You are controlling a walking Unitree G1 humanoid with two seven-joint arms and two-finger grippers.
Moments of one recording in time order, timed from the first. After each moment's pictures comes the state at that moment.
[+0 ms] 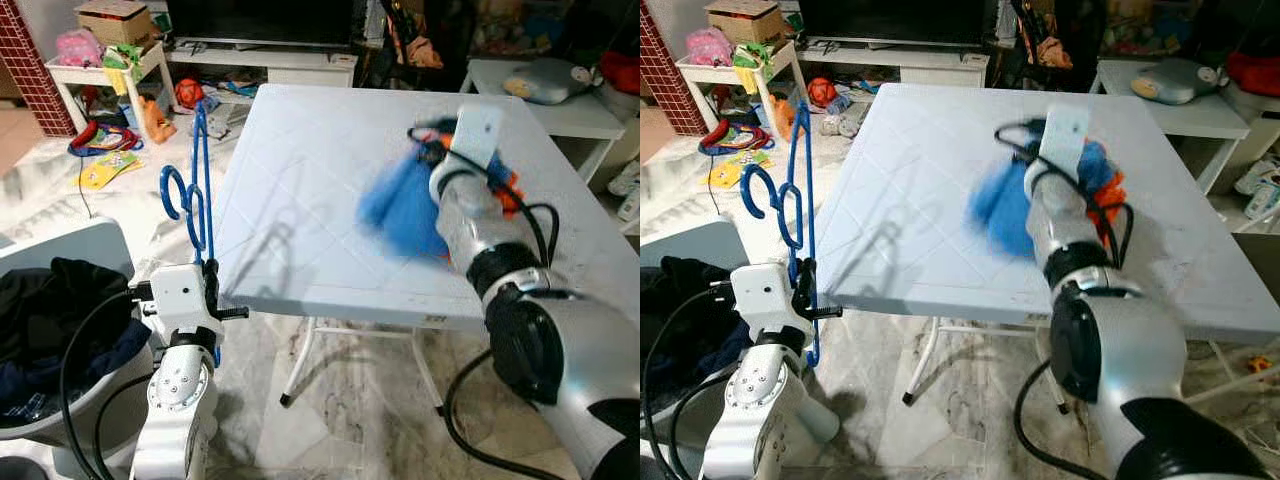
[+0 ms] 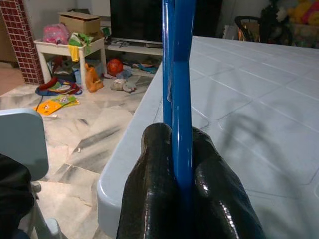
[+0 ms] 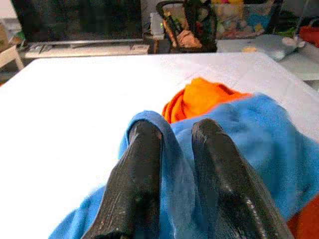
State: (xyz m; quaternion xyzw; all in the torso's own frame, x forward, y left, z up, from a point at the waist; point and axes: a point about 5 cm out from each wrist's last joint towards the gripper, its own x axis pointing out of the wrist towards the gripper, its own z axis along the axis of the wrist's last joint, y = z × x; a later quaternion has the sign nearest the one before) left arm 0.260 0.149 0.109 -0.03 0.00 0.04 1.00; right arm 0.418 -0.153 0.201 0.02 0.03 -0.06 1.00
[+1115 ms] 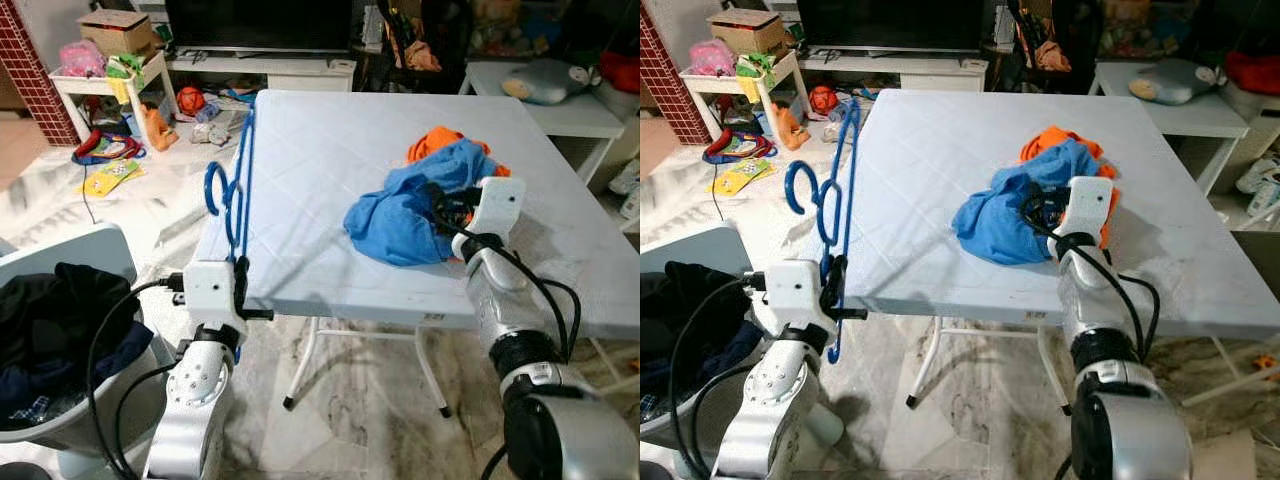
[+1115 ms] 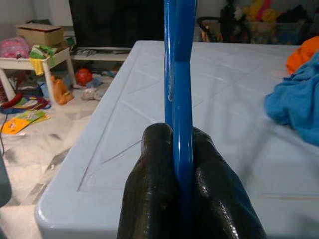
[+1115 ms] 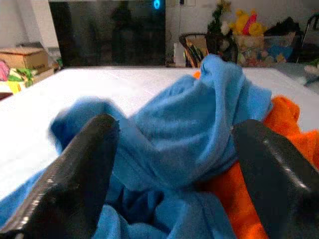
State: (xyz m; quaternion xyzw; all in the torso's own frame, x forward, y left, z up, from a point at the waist) left arm 0.264 0.124 0.115 -0.02 0.00 -0.03 1.00; right arm 0.376 -0.188 0.147 0.02 -0.05 0.01 1.00
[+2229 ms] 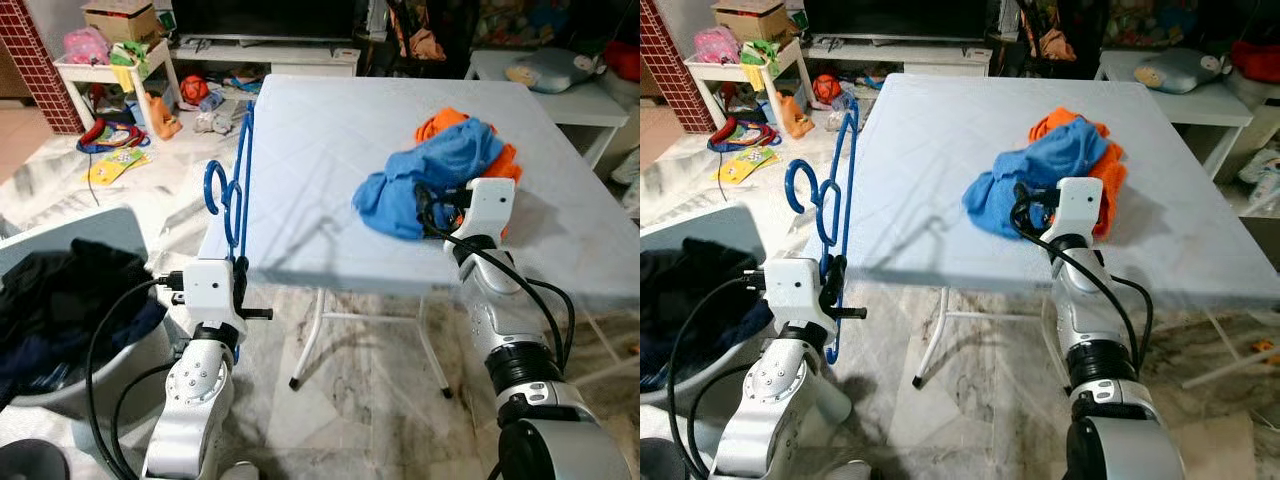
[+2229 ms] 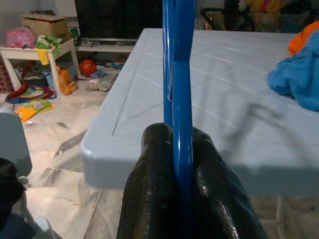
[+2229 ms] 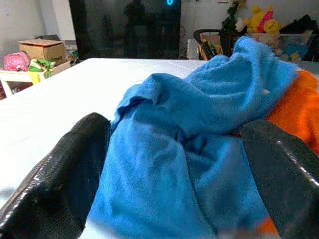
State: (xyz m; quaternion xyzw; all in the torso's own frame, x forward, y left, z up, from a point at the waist) left arm 0.264 0.125 0.115 -0.02 0.01 -0.03 1.00; right arm 0.370 -0.175 0.148 0.02 -0.04 0.03 1.00
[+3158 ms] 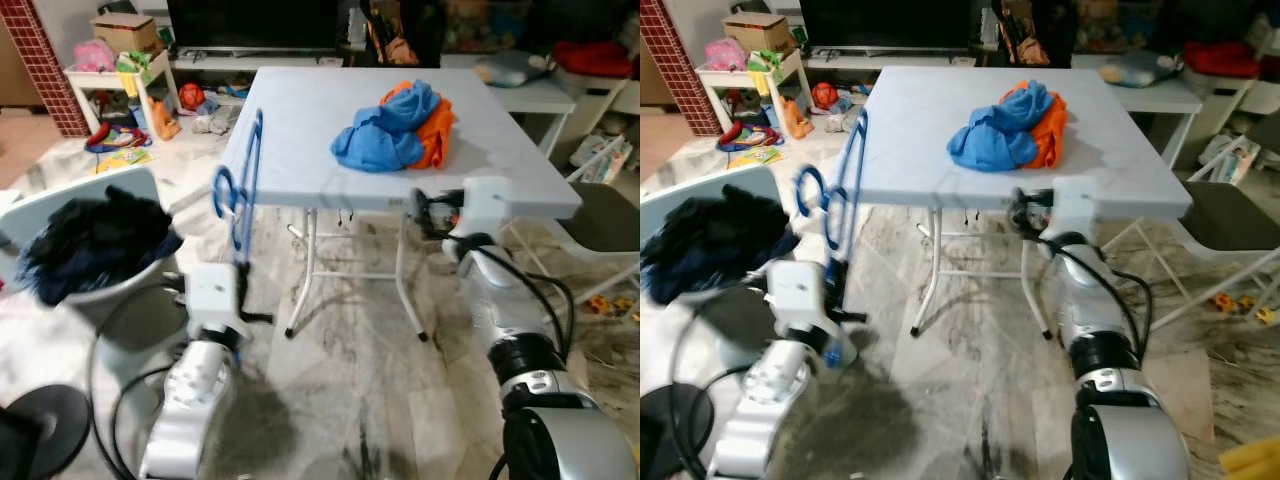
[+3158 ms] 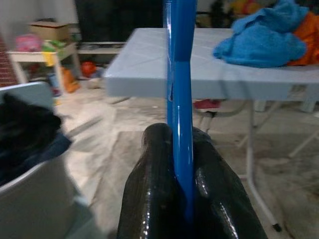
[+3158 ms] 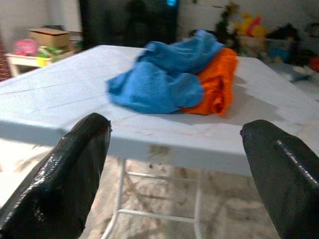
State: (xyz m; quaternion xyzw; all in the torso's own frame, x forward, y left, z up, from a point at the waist) left arm 0.263 0.127 0.113 -0.01 0.02 -0.03 1.00; right arm 0.378 -0.176 0.150 -0.02 -0.03 0.05 1.00
